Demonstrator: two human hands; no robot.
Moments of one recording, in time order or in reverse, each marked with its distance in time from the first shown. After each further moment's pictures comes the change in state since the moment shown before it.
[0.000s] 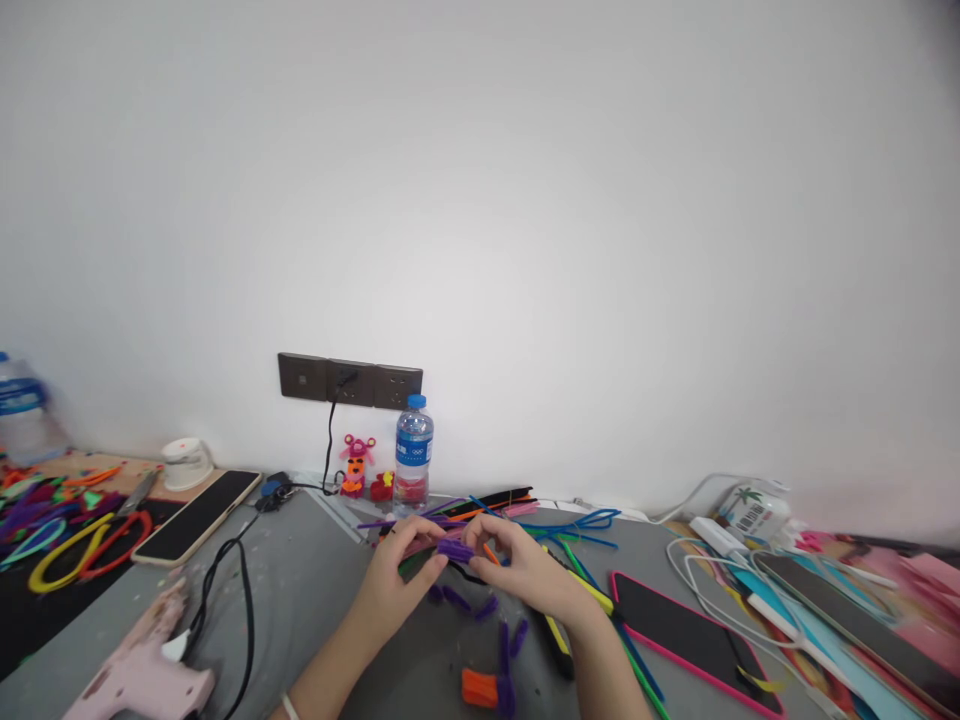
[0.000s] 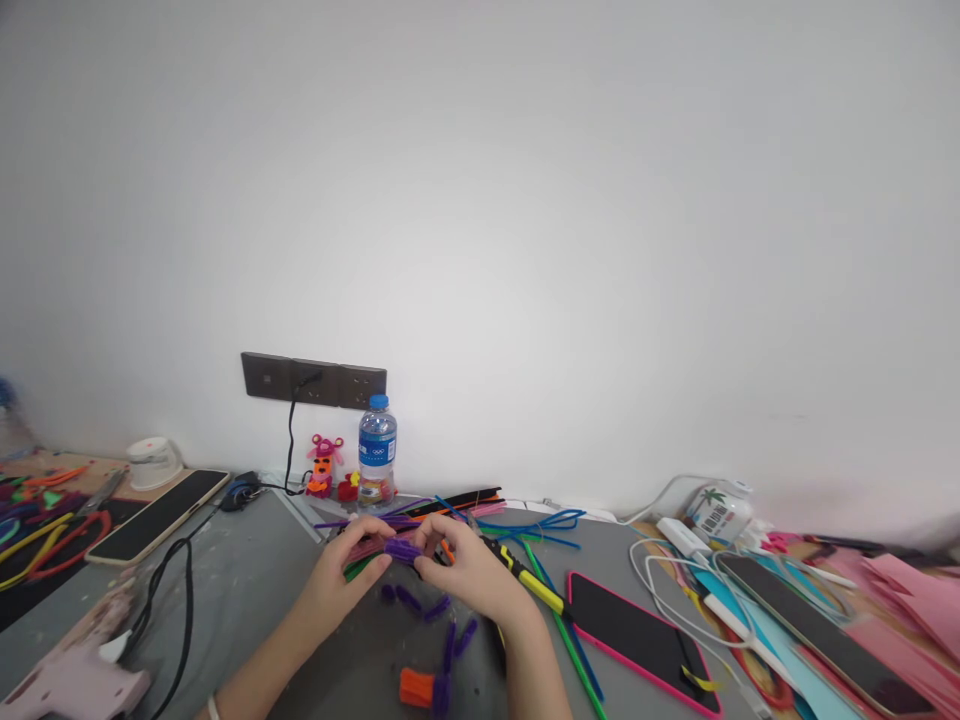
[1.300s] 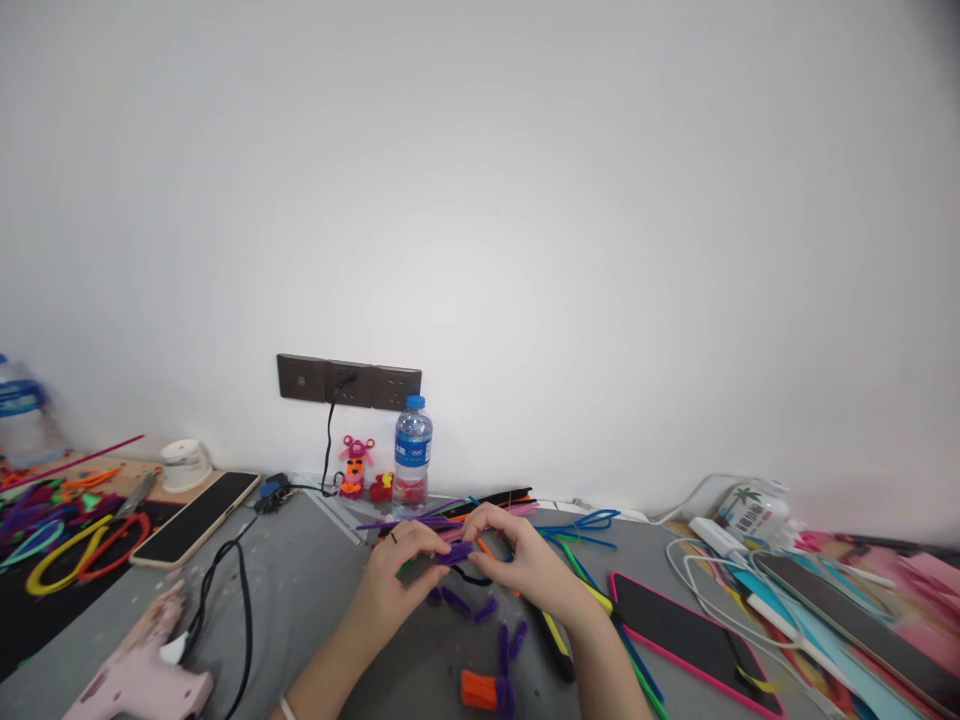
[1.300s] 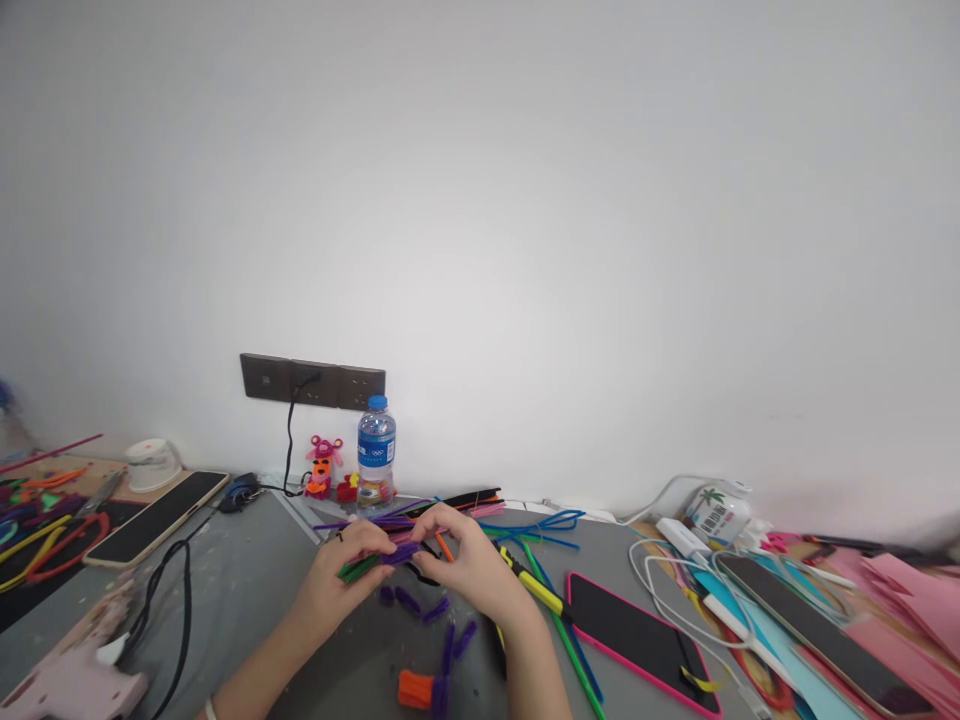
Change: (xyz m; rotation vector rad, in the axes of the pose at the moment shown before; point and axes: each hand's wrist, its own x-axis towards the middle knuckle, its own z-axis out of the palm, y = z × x) left_hand 0.000 -0.002 -0.003 0.080 -0.020 0.184; right_hand 0.000 -0.016 -0.005 -0.040 0.095 -0.089
